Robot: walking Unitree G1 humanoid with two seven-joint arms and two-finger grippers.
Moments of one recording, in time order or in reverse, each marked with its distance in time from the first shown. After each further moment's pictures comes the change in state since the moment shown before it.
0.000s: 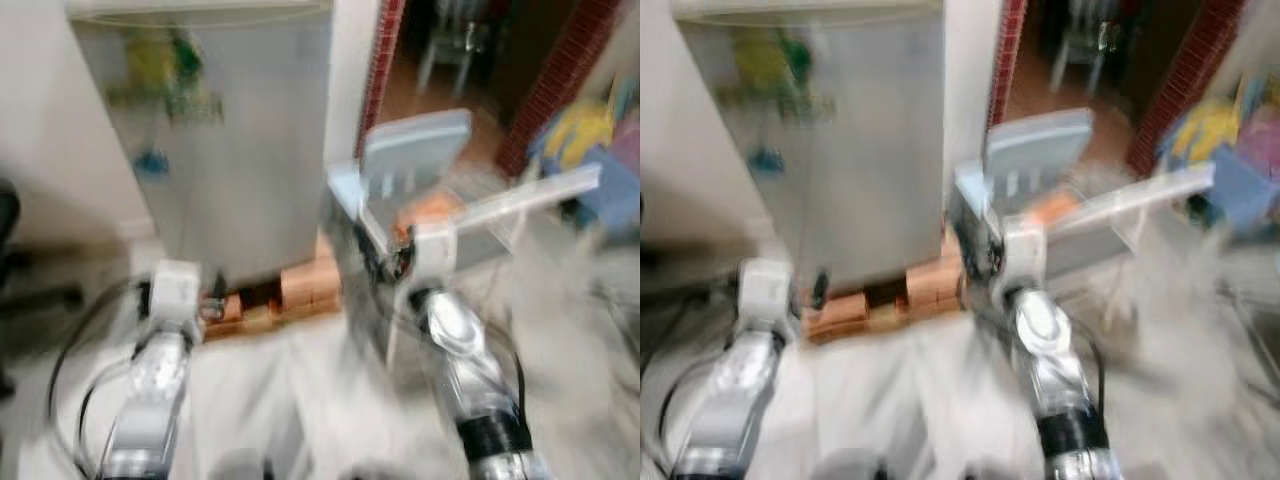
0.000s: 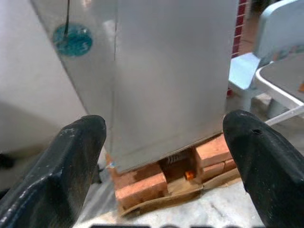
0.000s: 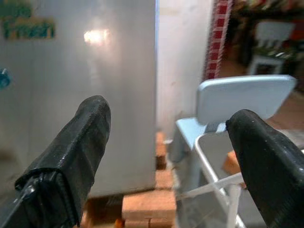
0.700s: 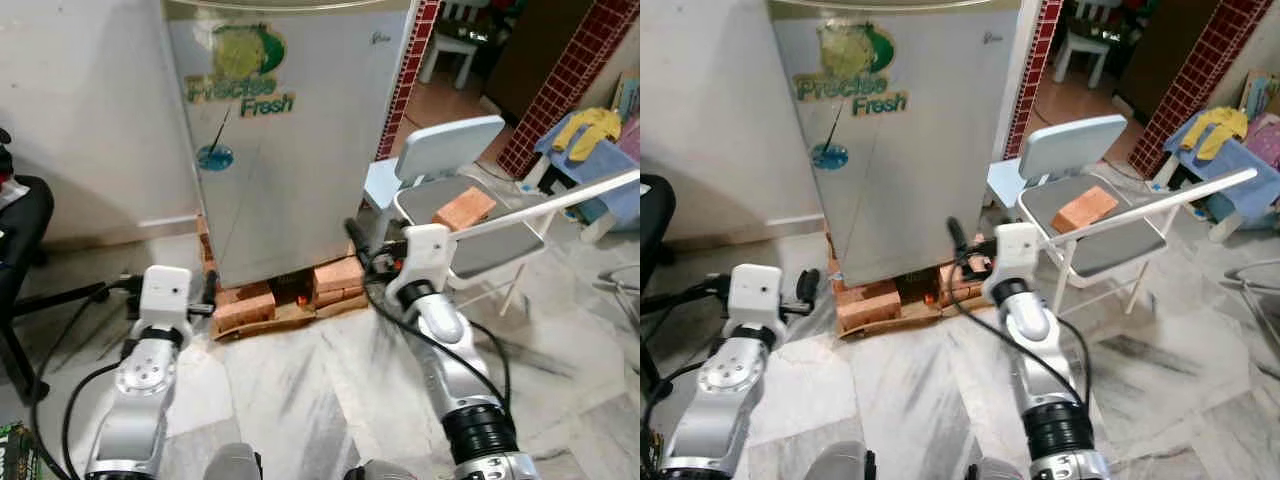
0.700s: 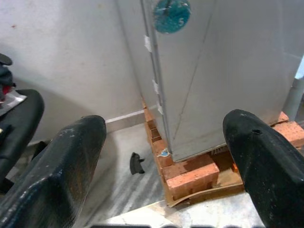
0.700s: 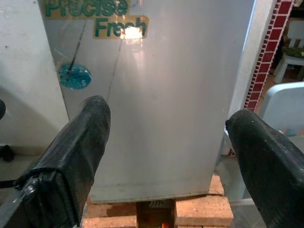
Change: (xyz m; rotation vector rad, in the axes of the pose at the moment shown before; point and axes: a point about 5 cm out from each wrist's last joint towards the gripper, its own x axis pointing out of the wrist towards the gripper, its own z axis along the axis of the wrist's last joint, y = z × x) left arm -0.002 0.013 0.000 0.025 0.002 0.030; right arm 0.002 0.014 0.001 0.009 -0.008 0.032
